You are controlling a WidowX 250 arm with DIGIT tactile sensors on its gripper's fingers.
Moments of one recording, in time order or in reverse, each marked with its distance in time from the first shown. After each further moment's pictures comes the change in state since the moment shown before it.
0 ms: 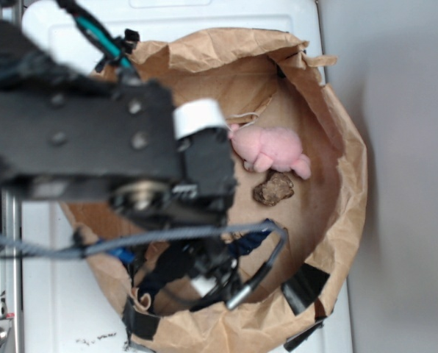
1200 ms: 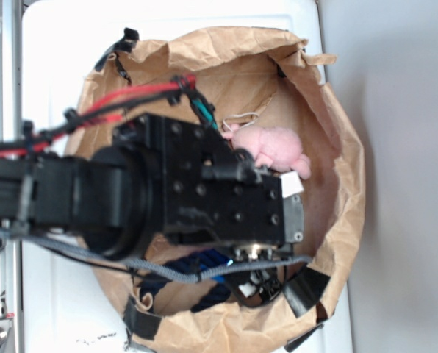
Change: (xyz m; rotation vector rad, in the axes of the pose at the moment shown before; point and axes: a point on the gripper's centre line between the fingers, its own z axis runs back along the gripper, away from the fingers) arm 0.019 -0.024 -0.082 0.098 0.007 -0.091
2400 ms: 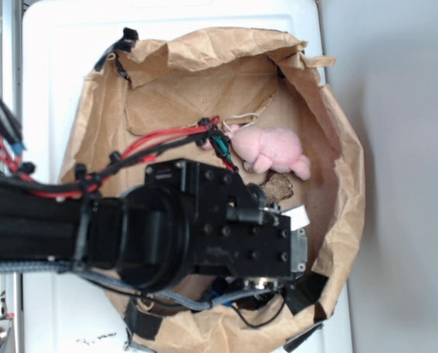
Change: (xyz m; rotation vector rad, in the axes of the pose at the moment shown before) arm -0.008 -0.016 -0.023 0.028 0.014 -0.024
